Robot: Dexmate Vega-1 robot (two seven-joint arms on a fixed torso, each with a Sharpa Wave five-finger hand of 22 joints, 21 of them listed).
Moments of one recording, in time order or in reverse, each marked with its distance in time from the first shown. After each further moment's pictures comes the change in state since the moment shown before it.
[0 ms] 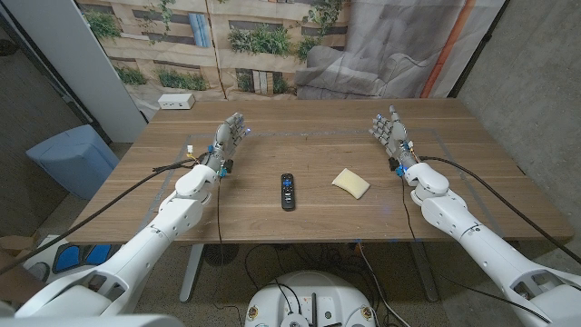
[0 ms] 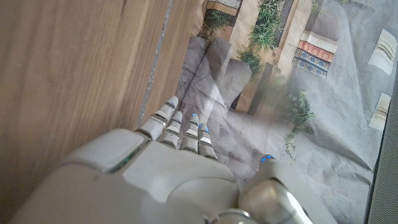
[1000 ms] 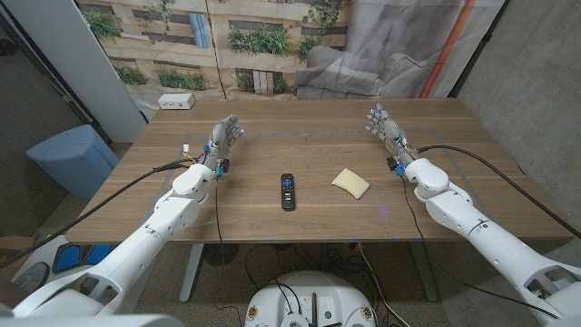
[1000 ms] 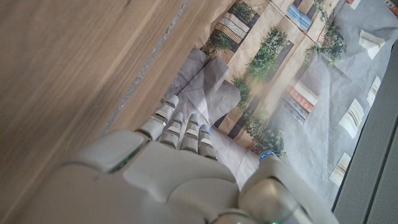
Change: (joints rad) left arm 0.035 0.038 -0.017 -0.080 0.022 0.064 0.099; left_hand 0.000 0.008 0.003 -0.003 0.000 -0.006 -0.016 0.000 -0.003 0.007 -0.021 0.004 -0.003 0.027 -0.019 0.008 0.004 0.007 0.018 0.000 0.000; right arm 0.015 -0.093 -0.065 -0.073 -0.249 0.020 -0.076; right_hand 0.007 0.007 0.021 -0.021 0.007 -0.014 -0.036 0.000 0.000 -0.017 -0.016 0.000 -0.026 -0.009 -0.024 0.000 -0.032 -0.017 -0.016 0.000 0.000
